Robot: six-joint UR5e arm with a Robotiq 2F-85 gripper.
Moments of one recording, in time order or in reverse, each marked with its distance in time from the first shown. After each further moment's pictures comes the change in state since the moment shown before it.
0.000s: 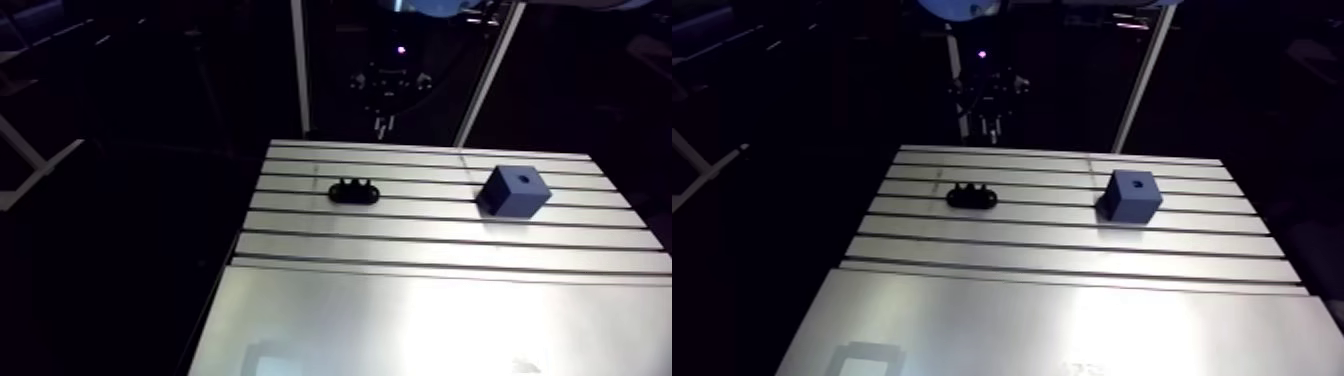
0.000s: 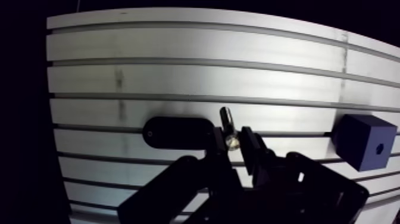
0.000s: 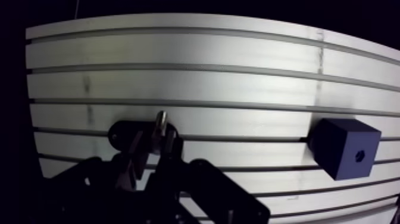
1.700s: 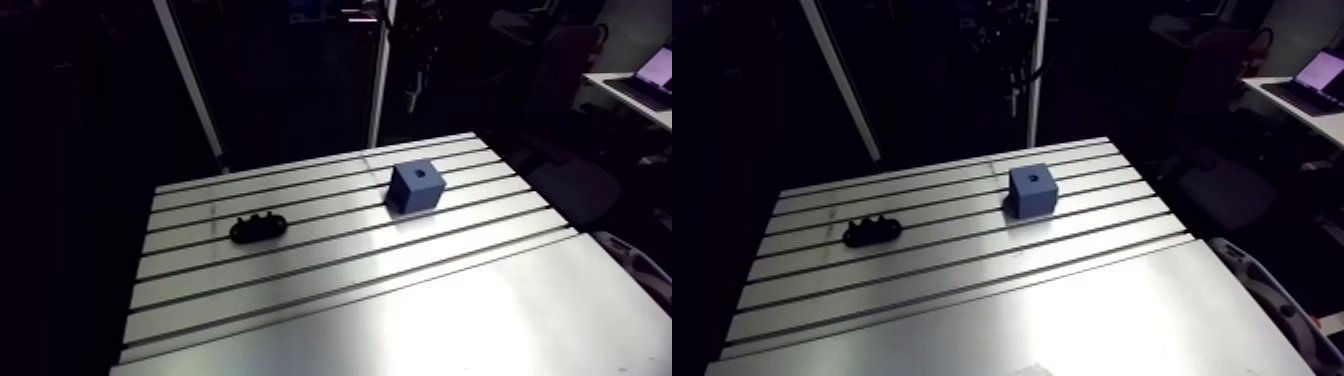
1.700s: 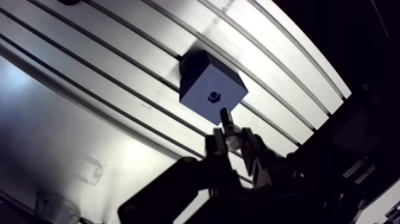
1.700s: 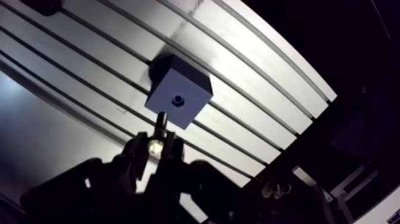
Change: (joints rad) arm -0.328 -0.008 -0.258 0.454 -0.143 -0.907
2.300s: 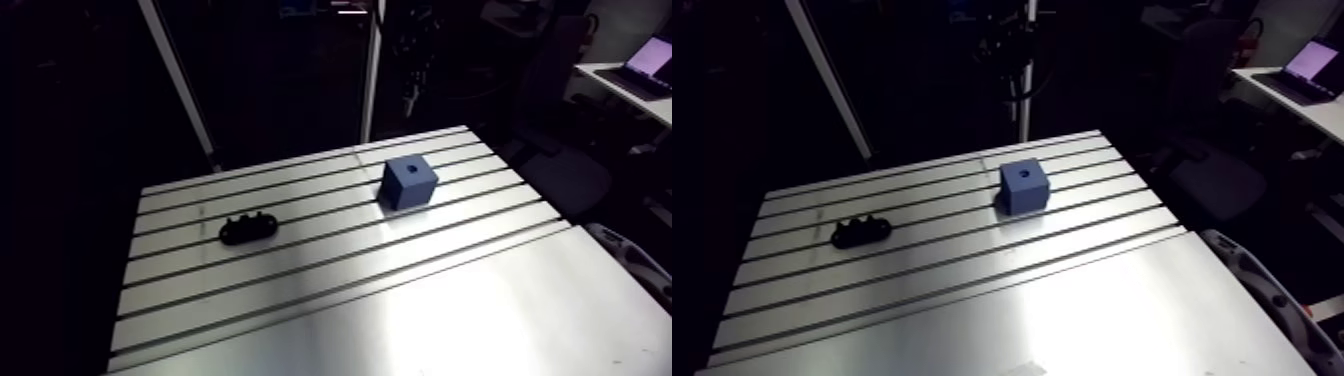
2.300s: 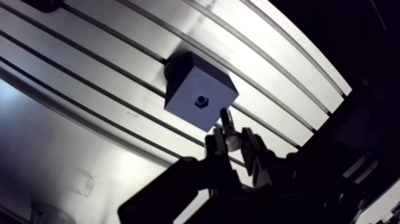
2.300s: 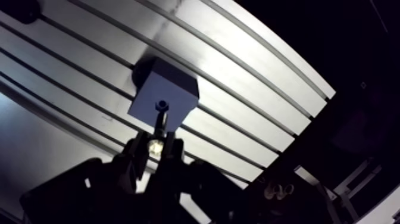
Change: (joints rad) arm -0.029 0.018 0.046 -0.085 0.000 0.008
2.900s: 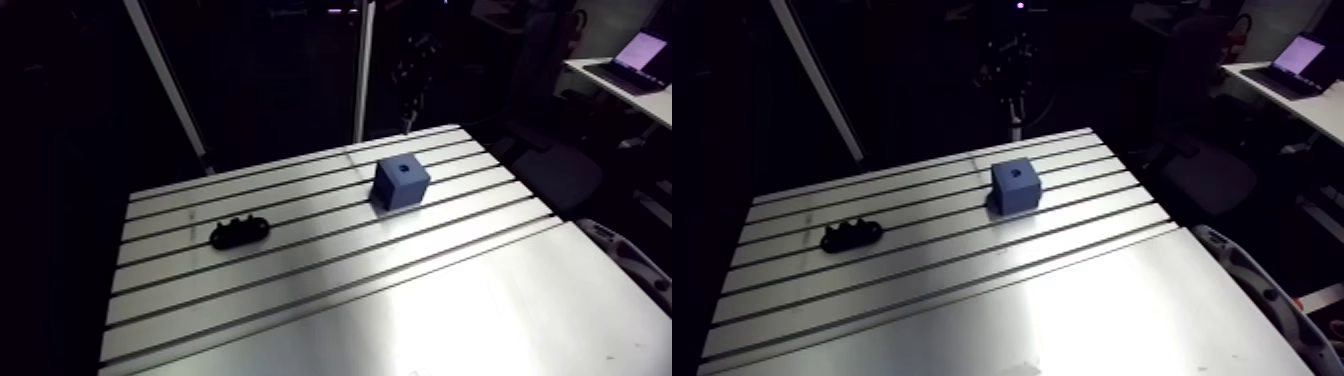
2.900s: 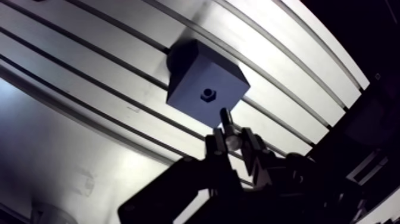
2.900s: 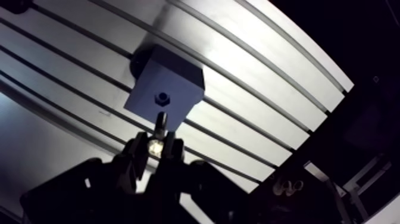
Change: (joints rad) arm -0.028 0.004 0.070 -0.035 -0.001 -0.007
